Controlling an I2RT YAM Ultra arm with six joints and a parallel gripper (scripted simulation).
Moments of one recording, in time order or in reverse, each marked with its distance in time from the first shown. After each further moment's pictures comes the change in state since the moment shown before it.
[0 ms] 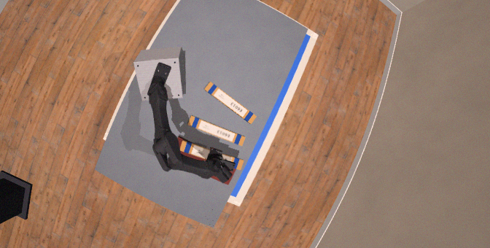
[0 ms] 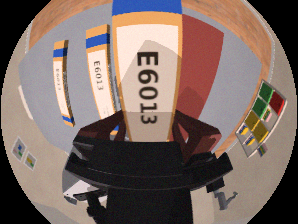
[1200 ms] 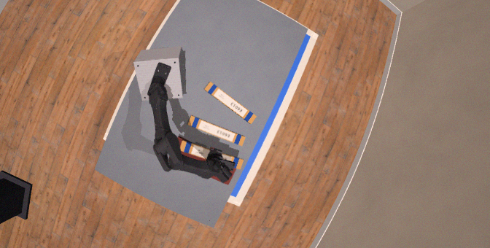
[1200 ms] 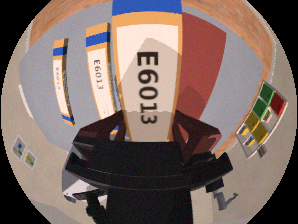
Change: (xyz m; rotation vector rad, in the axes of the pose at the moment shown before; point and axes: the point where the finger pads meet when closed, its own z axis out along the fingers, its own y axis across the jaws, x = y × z) arm 0.001 0.001 0.004 -0.008 0.010 -0.007
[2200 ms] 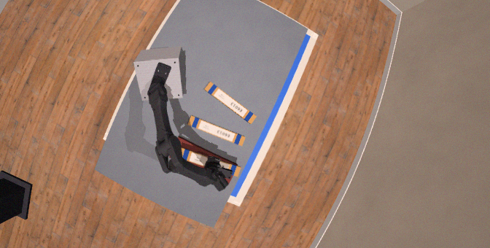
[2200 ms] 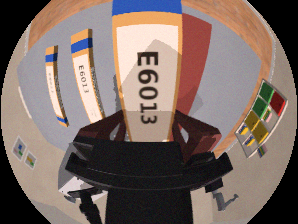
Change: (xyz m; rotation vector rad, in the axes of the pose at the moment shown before) arm -0.002 -0.046 0.007 0.003 0.005 0.009
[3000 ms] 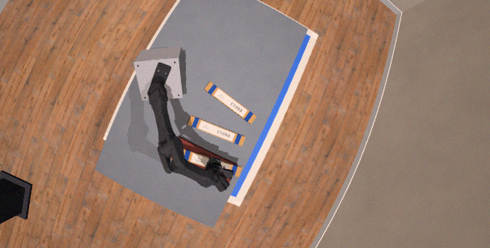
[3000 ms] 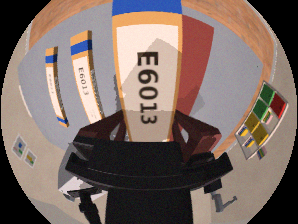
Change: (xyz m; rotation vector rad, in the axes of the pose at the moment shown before) arm -0.008 -0.002 0.005 -0.012 0.004 -0.009
